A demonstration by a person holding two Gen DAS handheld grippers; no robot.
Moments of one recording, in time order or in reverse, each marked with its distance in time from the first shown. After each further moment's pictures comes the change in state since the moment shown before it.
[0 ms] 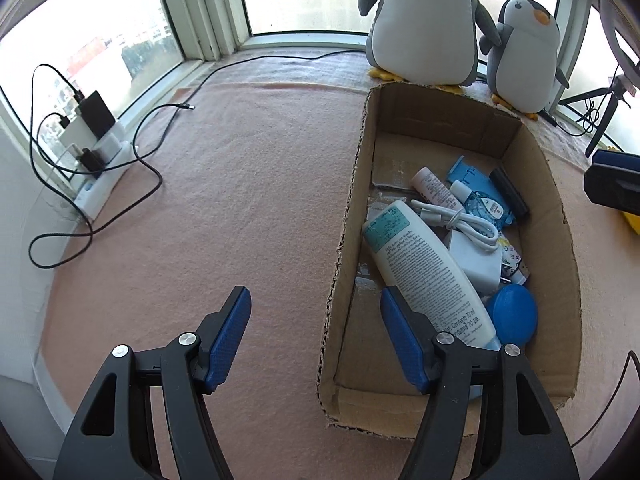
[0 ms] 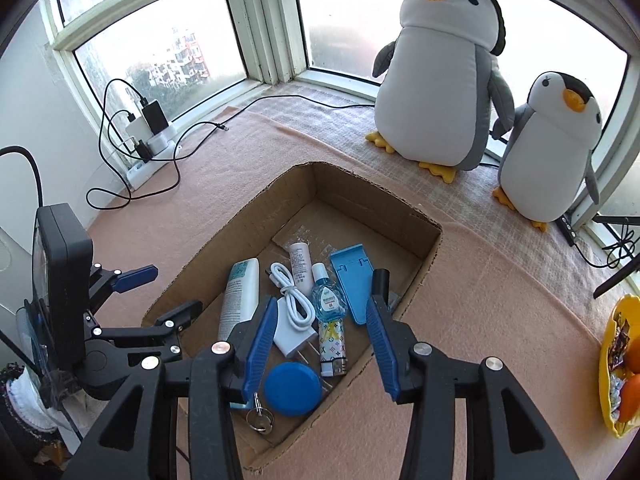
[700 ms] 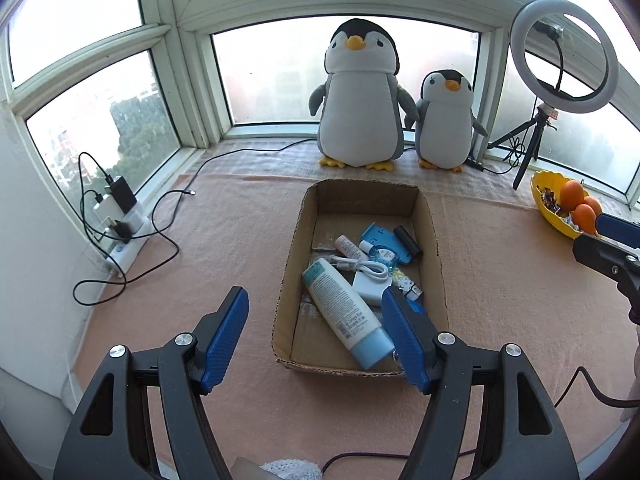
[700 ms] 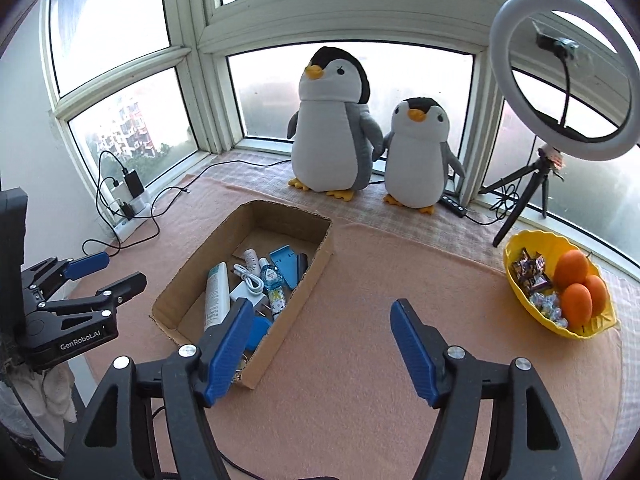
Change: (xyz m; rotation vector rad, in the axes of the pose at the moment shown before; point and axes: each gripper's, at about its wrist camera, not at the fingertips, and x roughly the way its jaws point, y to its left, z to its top) left arm -0.133 -0.034 -0.011 0.068 -0.232 -0.059; right arm -0.139 -0.018 -0.090 0.190 -0.236 -0.183
